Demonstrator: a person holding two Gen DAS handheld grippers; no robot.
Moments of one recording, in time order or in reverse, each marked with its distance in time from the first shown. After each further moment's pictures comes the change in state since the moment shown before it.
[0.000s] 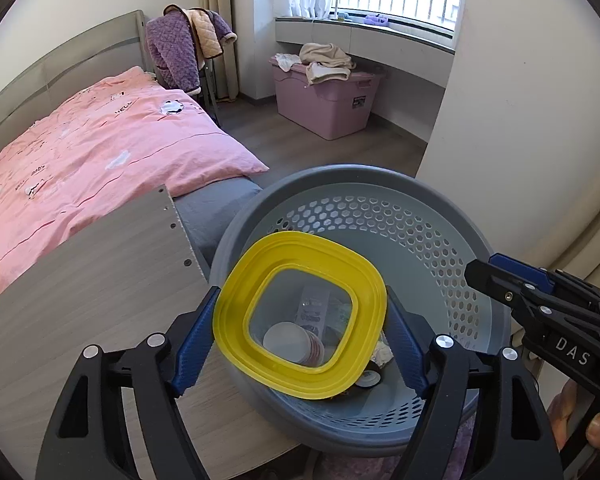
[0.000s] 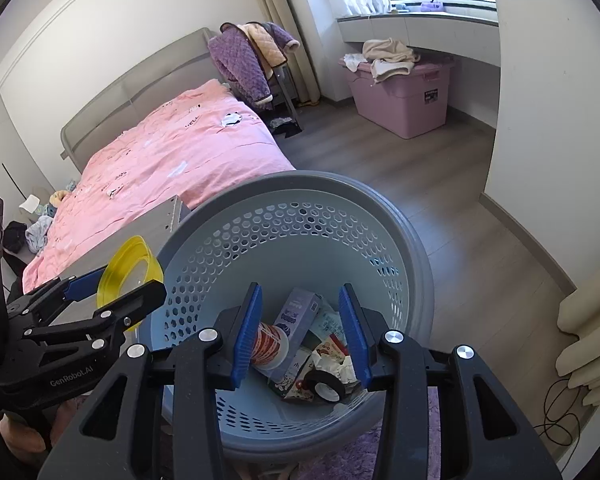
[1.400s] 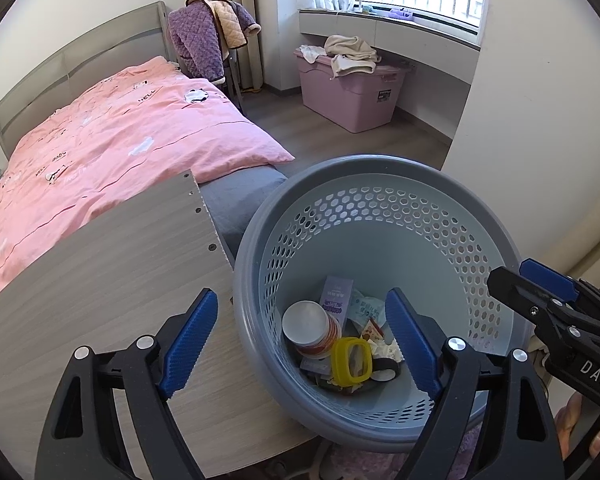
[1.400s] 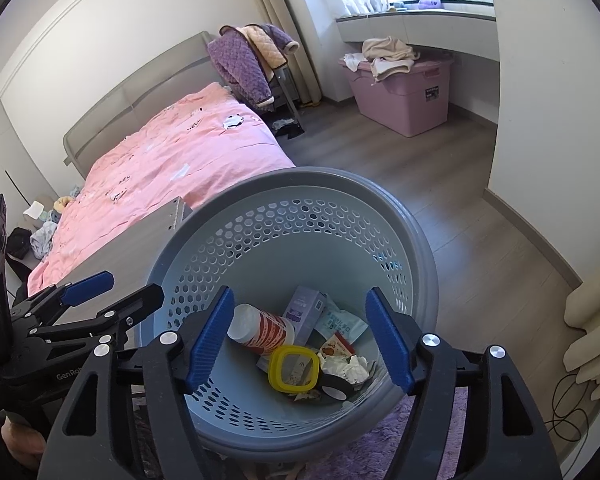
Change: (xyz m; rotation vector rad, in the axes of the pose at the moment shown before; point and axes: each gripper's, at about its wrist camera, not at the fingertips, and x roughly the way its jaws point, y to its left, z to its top) left arm 0.000 0.011 -0.004 -0.044 0.027 0.084; right arm -0.002 -0.003 -0.004 0.017 -0.008 0.019
